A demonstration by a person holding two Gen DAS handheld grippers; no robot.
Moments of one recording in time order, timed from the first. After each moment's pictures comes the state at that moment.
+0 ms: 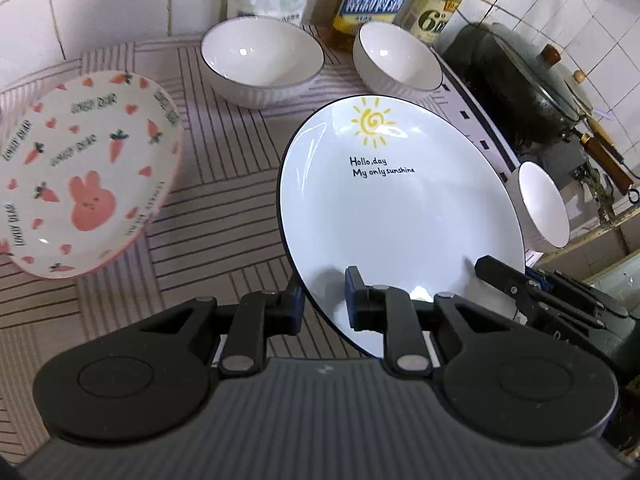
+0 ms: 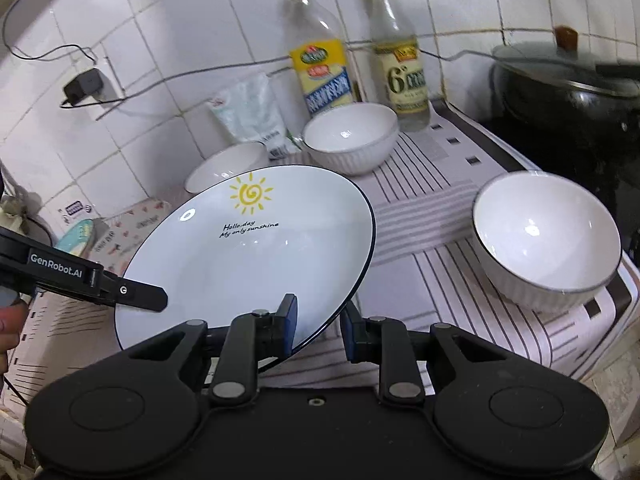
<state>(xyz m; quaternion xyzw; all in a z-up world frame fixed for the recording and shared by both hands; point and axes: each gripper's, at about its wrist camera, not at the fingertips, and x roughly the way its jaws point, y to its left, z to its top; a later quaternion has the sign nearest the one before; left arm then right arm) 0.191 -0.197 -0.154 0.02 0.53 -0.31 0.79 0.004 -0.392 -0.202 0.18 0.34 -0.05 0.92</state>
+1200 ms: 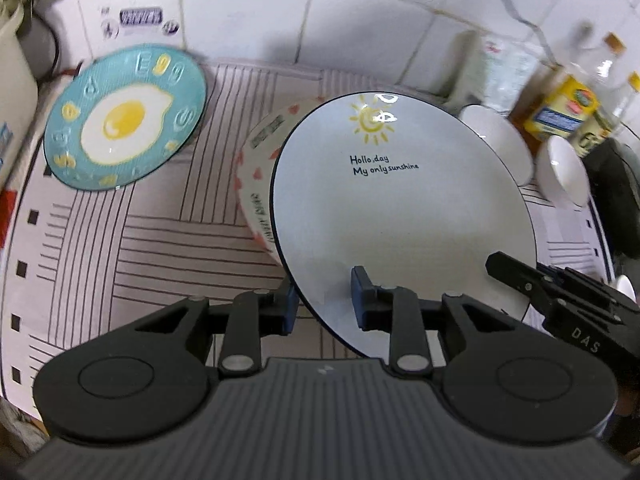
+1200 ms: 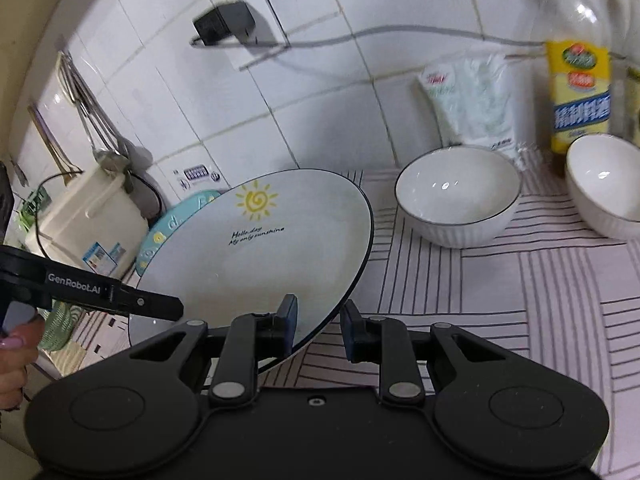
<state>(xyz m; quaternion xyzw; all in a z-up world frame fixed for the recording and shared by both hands) 0.243 -0.039 -0.144 -0.06 0.53 -0.12 0.84 0.142 -0.272 -0.188 0.15 0.36 0.15 0.91</state>
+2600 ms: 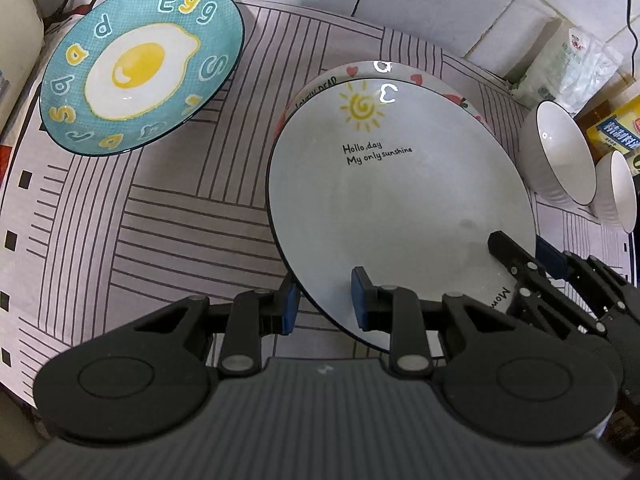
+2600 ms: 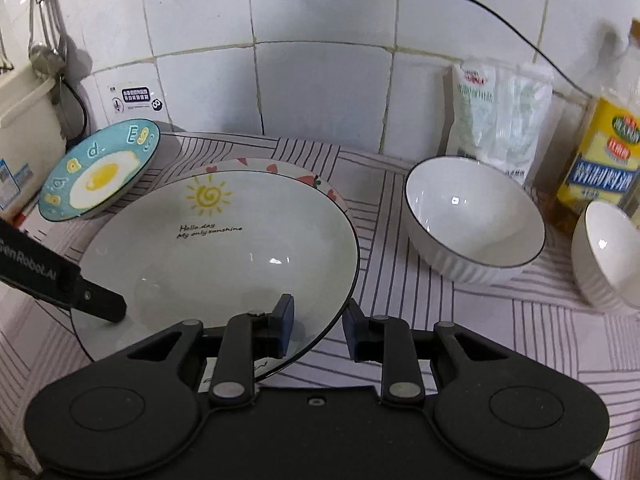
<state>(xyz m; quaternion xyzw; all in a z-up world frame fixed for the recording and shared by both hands) 0.284 -0.033 -0.179 -0.09 0.60 -0.07 0.79 0.200 -0.206 -0.208 -0.02 0.41 0.05 0.91</state>
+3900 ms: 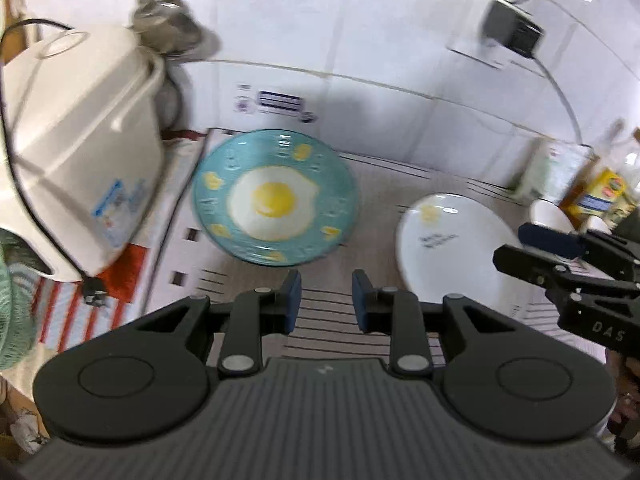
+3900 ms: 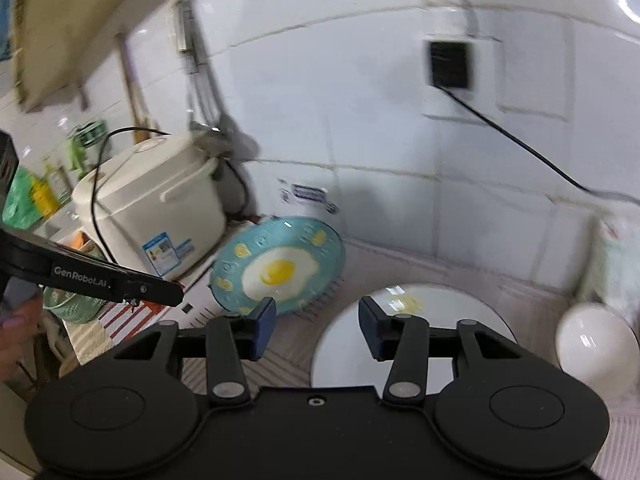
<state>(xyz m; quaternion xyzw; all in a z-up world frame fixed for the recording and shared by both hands) 0.239 0.099 -0.086 -0.07 0.44 -0.06 0.89 0.194 -0.118 -0.115 0.01 0.31 0.25 0.92</state>
